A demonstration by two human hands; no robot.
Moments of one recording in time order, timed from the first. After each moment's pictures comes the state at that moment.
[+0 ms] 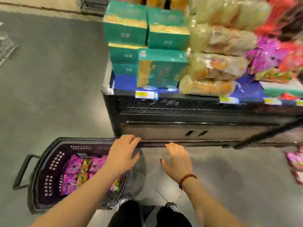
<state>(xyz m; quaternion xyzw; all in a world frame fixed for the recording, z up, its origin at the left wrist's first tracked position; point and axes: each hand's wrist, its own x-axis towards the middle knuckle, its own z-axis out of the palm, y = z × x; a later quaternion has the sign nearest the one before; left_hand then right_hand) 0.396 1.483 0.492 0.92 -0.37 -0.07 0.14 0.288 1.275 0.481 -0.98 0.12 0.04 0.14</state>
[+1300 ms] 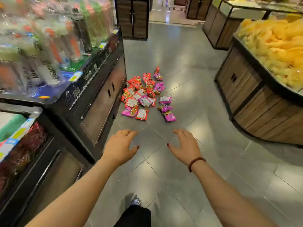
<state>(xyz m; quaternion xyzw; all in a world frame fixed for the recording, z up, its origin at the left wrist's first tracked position) 0.036 0.617 0.557 0.53 -0.83 -0.10 0.10 -0.211 0.662 0.563 -0.65 0.73 -0.16 0.16</state>
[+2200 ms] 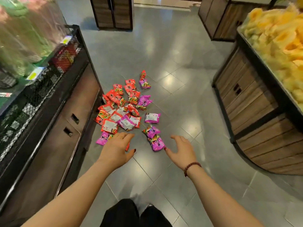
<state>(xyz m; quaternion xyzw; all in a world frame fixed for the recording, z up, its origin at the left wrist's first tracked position) -0.183 0.160 0.526 0.50 -0.85 -0.16 0.07 -0.434 0.220 0.532 -0.58 0.75 -0.16 0.26</state>
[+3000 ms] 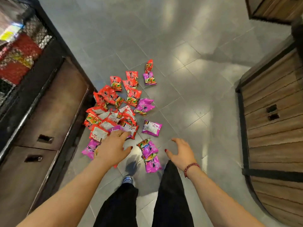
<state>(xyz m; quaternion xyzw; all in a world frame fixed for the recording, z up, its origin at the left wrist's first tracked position) -0.308 -0.178 0.448 0.60 -0.76 -0.26 0.00 -0.572 -0.143 0.434 -0.56 0.73 -0.04 0.39</state>
